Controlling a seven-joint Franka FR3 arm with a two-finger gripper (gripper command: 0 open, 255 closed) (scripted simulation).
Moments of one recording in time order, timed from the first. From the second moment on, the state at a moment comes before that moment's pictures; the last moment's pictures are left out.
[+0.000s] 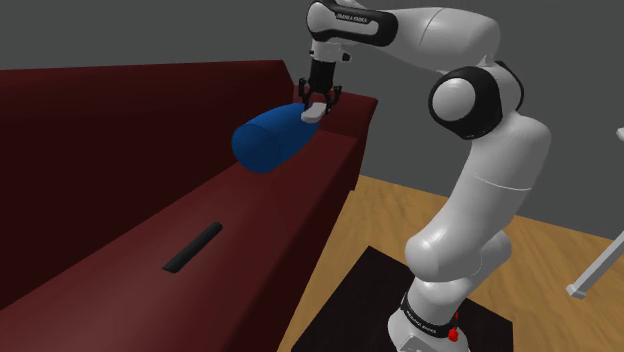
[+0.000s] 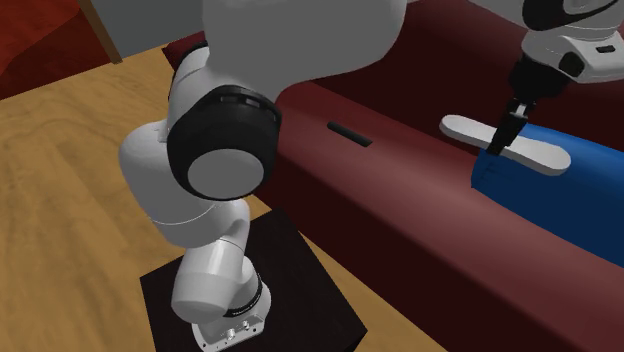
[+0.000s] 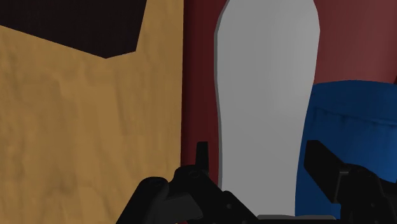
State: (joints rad) arm -0.62 0.02 0.30 -1.47 0.00 1.54 0.91
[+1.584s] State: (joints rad) arm -0.66 0.06 0.27 -1.70 -0.01 1.81 0.84
